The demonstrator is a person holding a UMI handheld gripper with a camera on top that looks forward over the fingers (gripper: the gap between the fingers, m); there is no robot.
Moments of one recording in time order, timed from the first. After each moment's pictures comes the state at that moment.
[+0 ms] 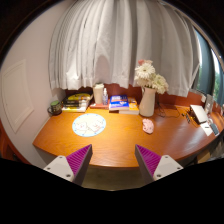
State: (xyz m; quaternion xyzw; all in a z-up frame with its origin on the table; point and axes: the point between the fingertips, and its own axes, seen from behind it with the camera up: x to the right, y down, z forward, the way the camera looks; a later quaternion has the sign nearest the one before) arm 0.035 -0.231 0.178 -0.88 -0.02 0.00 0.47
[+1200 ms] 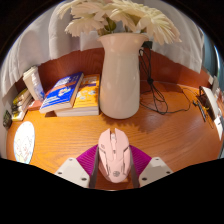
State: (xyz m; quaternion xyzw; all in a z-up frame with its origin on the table) arm 0.250 0.064 -0.015 -0.93 0.06 -0.02 0.36
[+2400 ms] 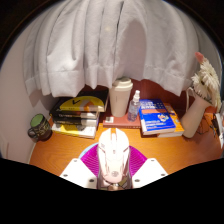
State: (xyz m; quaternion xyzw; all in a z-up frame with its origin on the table) arm -0.110 0.095 0.084 -0.91 -0.02 0.00 0.42
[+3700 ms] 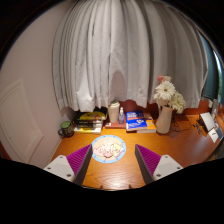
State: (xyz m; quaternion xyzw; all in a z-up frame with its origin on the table) arm -0.069 -0.129 0.259 -0.87 -0.01 0.04 0.49
